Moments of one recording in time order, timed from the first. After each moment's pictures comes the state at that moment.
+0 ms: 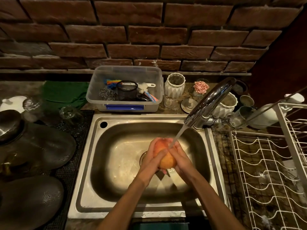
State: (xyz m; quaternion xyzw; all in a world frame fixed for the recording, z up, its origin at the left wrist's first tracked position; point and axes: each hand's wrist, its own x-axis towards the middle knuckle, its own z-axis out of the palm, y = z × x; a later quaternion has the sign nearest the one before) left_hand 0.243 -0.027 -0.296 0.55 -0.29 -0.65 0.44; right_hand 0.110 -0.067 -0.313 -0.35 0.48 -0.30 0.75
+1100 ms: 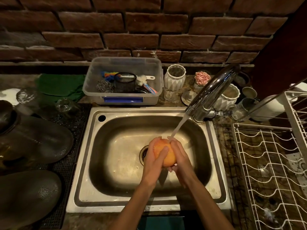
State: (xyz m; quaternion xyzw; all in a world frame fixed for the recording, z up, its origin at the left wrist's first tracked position) left_hand 0.218 -0.008 -0.311 0.59 -0.27 -0.56 0.51; right_hand 0.115 -0.038 -0.309 -0.34 0.56 -0.31 0.69
